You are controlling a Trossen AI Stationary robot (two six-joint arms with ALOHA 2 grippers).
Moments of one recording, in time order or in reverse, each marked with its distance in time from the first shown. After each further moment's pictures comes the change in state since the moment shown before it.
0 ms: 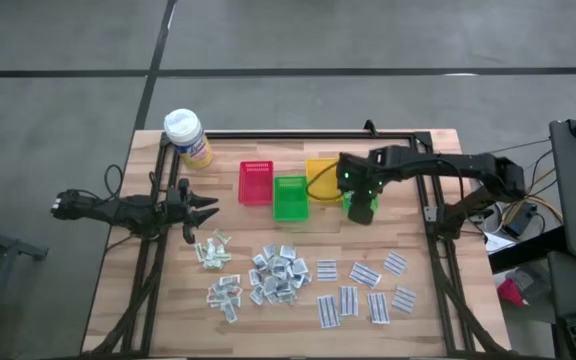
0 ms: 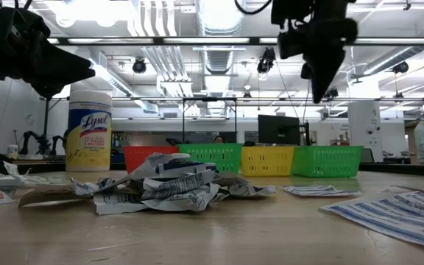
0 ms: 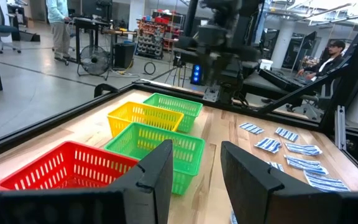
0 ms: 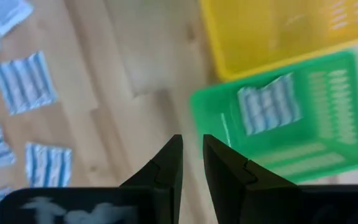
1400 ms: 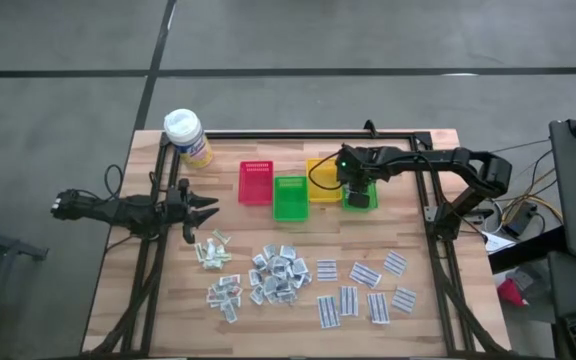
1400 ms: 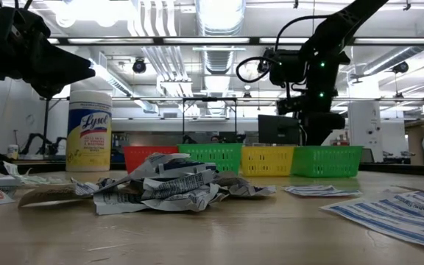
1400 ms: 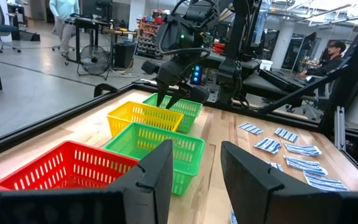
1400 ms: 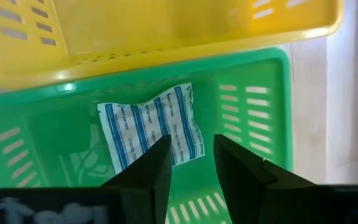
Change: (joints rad) left arm 0.000 0.000 0.000 0.003 0.000 -0.004; right arm -0.261 0.117 -0.301 0.478 0.218 -0.402
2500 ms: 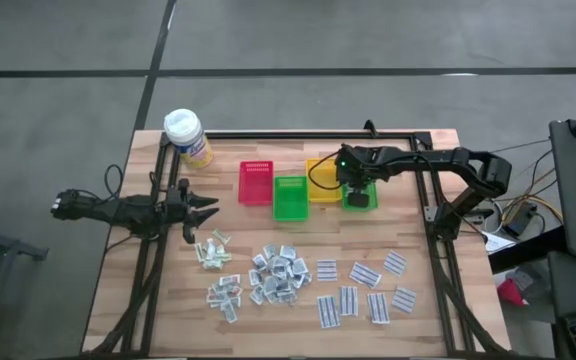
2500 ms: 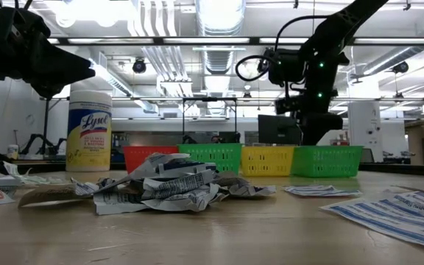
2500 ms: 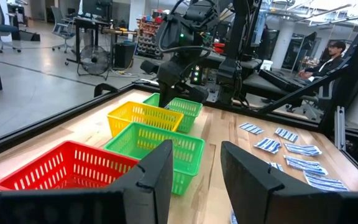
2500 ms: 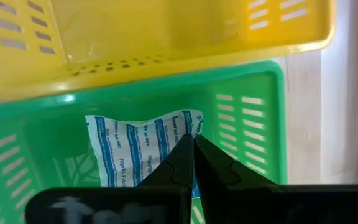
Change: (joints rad) left arm 0.000 0.000 0.000 -0.001 0.000 0.000; right arm 0.000 0.003 0.000 0.033 -0.004 -0.028
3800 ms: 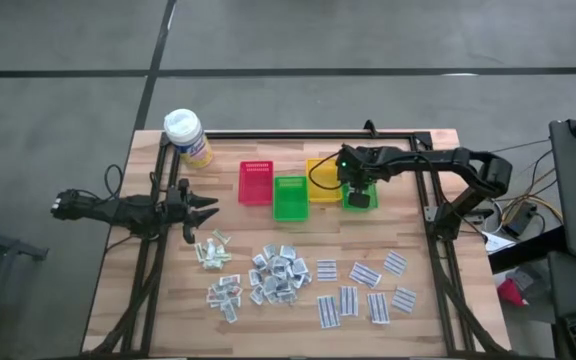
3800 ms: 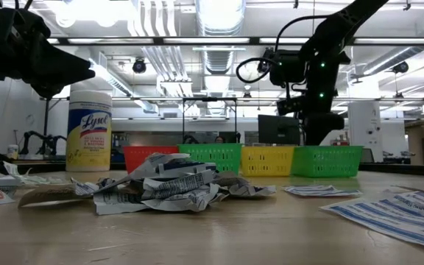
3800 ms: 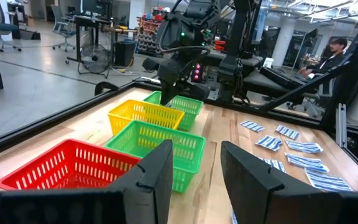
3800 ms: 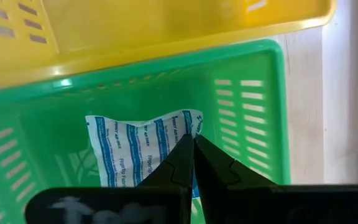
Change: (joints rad) left arm 0.000 0.000 0.002 -0.017 0.000 0.000; right arm 0.000 -0.002 0.000 -0.033 0.021 0.048
